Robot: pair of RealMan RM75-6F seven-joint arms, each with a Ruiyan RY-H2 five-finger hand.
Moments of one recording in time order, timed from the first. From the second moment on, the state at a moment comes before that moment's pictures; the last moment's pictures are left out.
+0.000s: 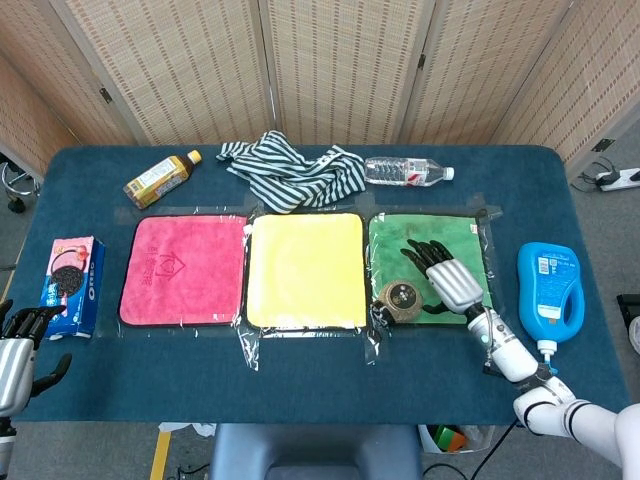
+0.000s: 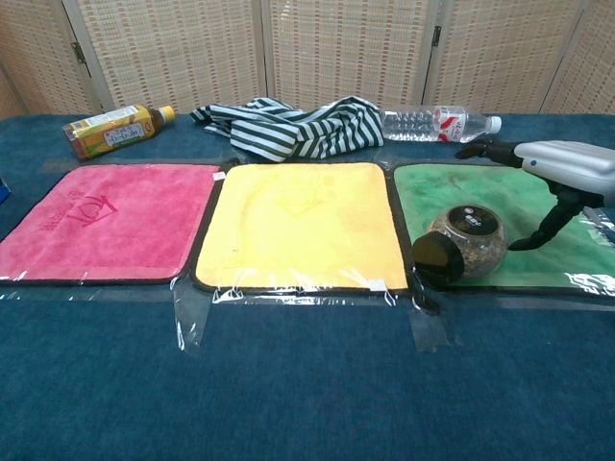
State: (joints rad) left arm -0.06 -1.01 -0.06 -1.88 1.47 1.55 0.28; right arm 0.63 -1.53 0.03 -1.04 -1.52 1.02 0.27
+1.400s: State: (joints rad) left arm -0.06 -1.01 -0.07 -1.84 1.47 1.55 0.22; right arm 0.91 -1.79 0.25 -0.94 -1.38 0.87 -0.02
